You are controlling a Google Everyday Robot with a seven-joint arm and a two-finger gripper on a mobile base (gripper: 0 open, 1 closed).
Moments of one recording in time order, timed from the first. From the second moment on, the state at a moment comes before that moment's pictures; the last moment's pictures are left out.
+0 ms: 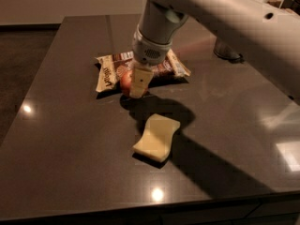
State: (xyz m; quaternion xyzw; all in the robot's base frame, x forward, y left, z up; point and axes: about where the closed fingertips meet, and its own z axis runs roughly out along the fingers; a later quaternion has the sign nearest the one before) arm 0.572 0.038 0.882 -0.71 0.67 0.08 0.17
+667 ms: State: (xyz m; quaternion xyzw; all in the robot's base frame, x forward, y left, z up) arm 0.582 0.002 0.867 -0.69 0.70 0.06 0.17
